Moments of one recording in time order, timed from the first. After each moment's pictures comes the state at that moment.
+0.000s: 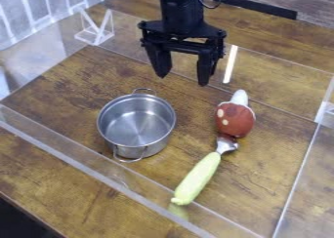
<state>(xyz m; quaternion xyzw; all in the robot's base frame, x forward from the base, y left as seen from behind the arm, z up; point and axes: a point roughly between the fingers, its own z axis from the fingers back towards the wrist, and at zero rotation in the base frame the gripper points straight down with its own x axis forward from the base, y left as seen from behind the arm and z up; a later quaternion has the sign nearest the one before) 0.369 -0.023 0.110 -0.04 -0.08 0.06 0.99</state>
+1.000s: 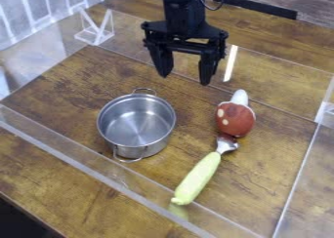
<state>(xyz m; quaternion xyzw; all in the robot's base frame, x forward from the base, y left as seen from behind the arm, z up) 0.373 -0.023 0.103 -0.03 -0.08 0.06 0.99</state>
